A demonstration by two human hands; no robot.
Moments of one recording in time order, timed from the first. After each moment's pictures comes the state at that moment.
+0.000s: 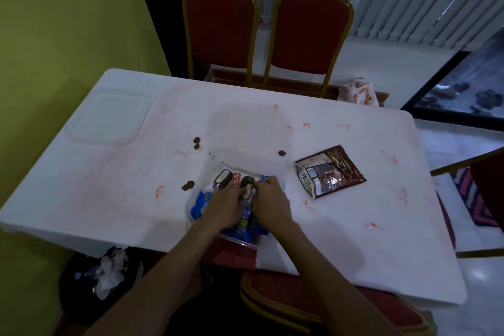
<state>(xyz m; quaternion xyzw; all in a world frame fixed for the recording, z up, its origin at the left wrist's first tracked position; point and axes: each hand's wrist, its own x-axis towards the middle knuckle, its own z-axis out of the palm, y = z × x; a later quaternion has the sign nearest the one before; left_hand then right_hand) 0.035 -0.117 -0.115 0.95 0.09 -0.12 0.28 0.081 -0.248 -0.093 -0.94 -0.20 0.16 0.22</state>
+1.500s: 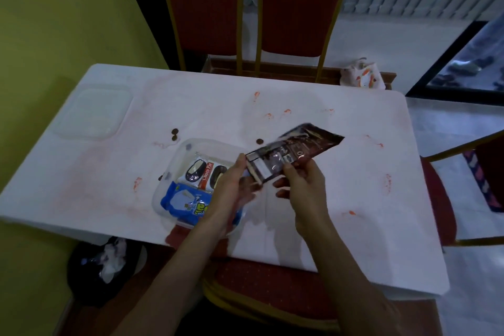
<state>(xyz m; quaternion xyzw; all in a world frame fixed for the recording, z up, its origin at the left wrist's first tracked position) 0.055 -0.243 -0.014 0.55 0.37 -0.04 0.74 0.102 -0.370 -0.010 -0.67 0.12 0.17 0.72</state>
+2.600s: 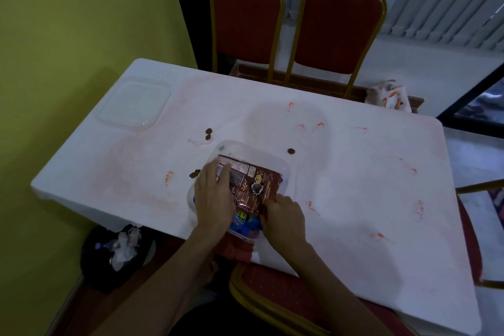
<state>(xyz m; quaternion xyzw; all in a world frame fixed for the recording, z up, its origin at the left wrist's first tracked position) 0.008 -0.144 -0.091 0.95 0.27 0.11 0.14 0.059 -0.297 -0.098 -0.94 -0.29 0.09 0.14</state>
